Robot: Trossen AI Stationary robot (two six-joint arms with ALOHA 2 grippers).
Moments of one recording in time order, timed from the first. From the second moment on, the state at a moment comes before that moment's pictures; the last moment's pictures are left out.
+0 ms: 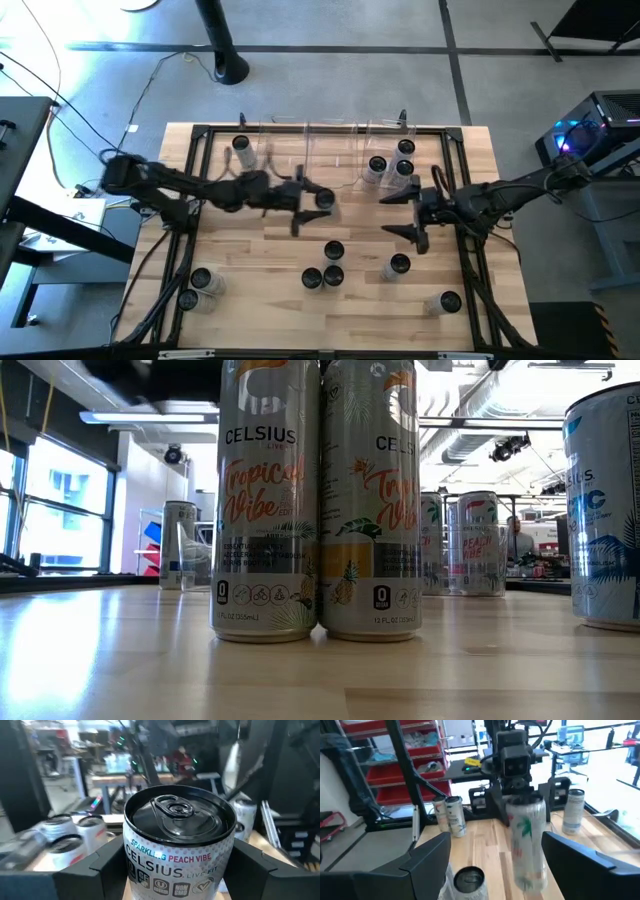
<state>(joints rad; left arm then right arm) 0.01 1.49 0.76 0.70 0.05 0.04 0.38 0.85 0.73 0.00 0.36 0.16</state>
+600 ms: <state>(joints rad) 0.07 1.96 1.12 0.69 0.18 0.01 0.49 0.94 0.69 -0.35 0.72 0.50</state>
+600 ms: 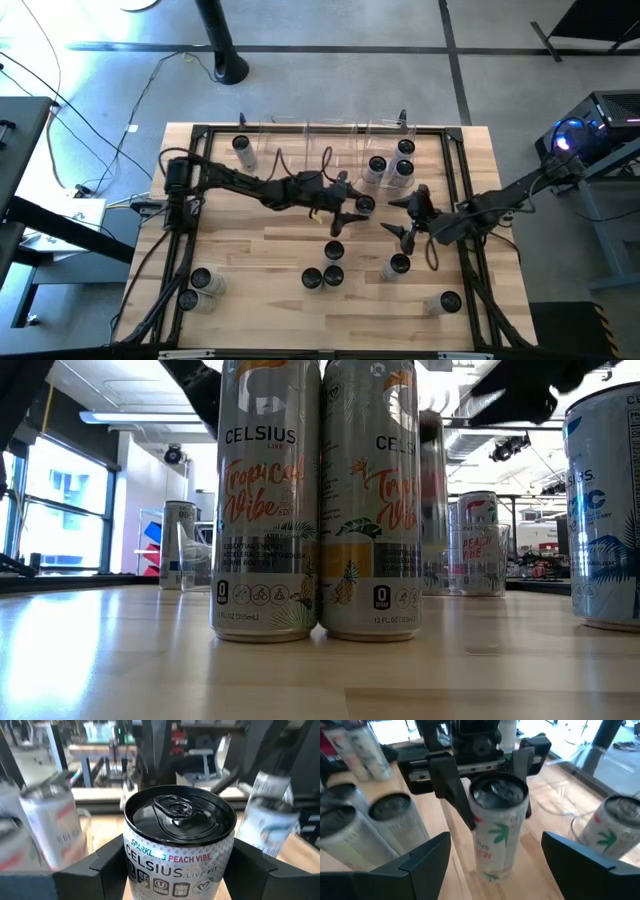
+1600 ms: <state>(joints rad) 0.07 2.02 1.13 0.64 0.16 -0.04 0.47 1.05 0.65 -0.28 0.78 0.54</state>
